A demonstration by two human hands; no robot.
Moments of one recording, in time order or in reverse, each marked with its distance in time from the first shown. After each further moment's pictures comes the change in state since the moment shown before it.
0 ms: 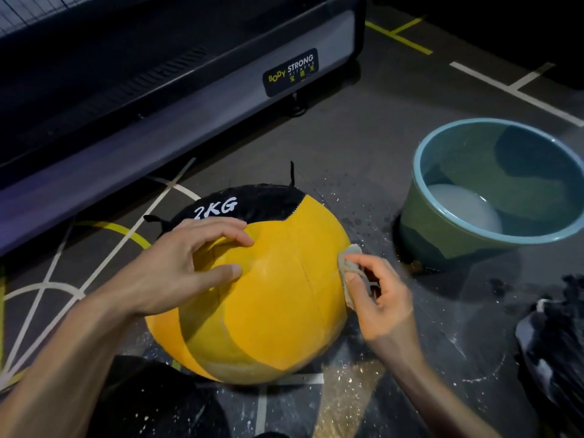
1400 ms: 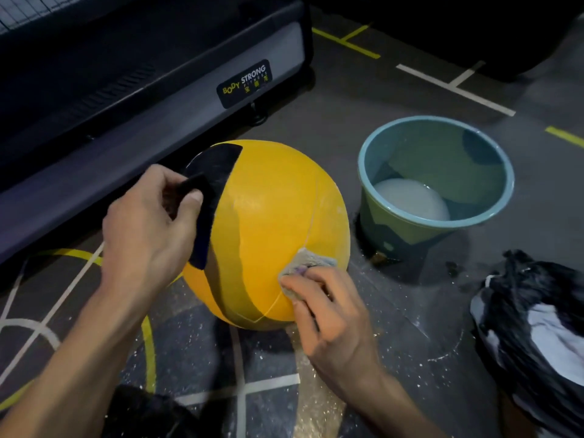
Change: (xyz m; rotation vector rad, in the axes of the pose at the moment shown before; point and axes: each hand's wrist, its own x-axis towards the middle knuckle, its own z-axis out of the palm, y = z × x) left_hand 0.037 0.075 0.021 0.087 0.727 -0.095; right_hand -0.026 -0.028 -0.003 -0.419 0.075 -0.504
